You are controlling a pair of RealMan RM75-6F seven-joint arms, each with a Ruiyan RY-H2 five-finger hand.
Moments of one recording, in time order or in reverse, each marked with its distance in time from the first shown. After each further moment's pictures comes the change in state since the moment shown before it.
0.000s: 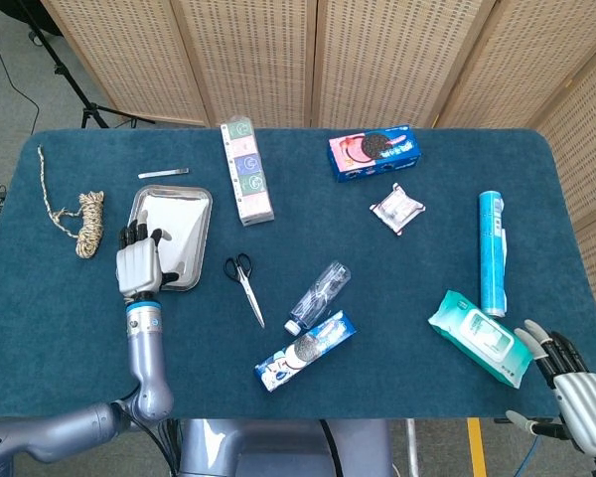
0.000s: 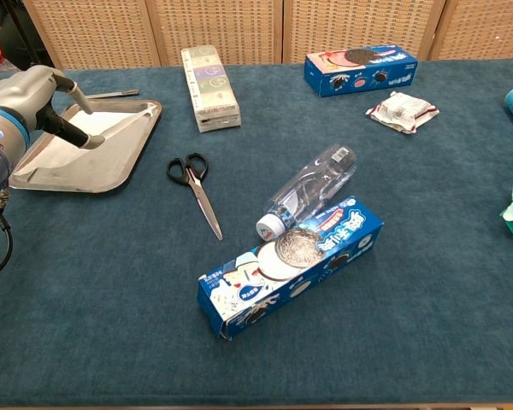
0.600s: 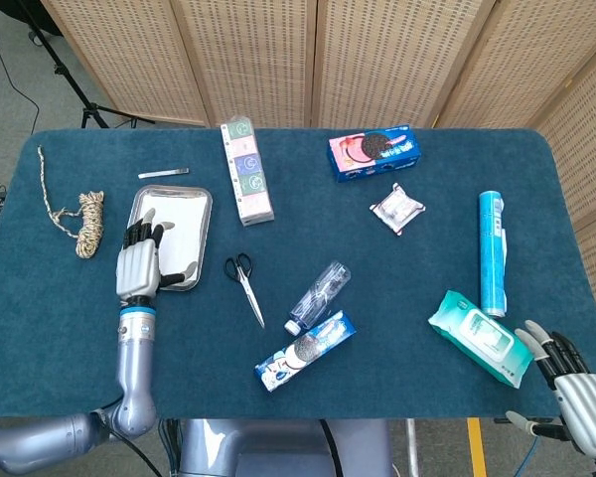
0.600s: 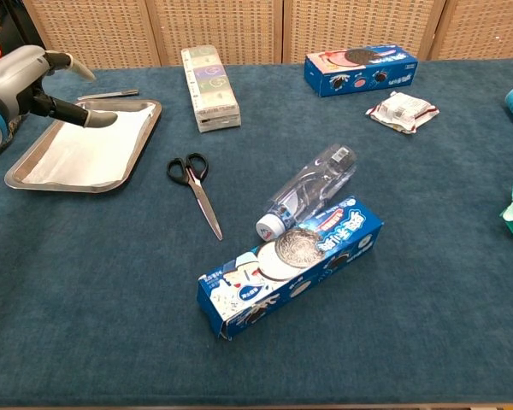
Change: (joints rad) left arm 0.054 0.115 0.043 -0.174 0.075 -0.029 -0.143; right arm -0.004 -0.001 -0.002 0.002 -0.007 0.011 0.000
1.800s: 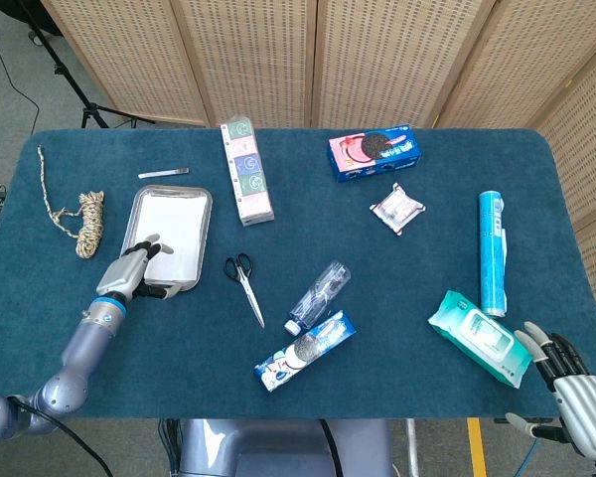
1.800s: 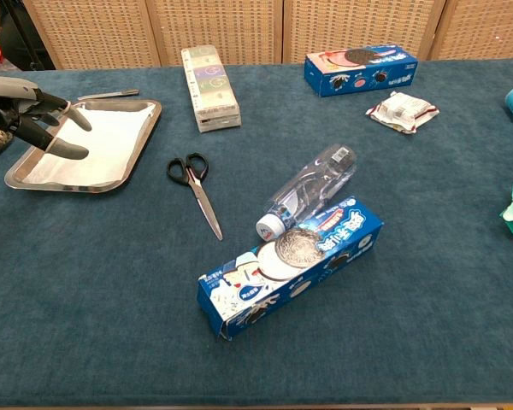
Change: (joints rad) left arm -0.121 0.438 0.114 -0.166 -0.406 -0.461 -0.121; right arm -0.002 0.005 -0.006 -0.009 -0.007 0.001 -0.010
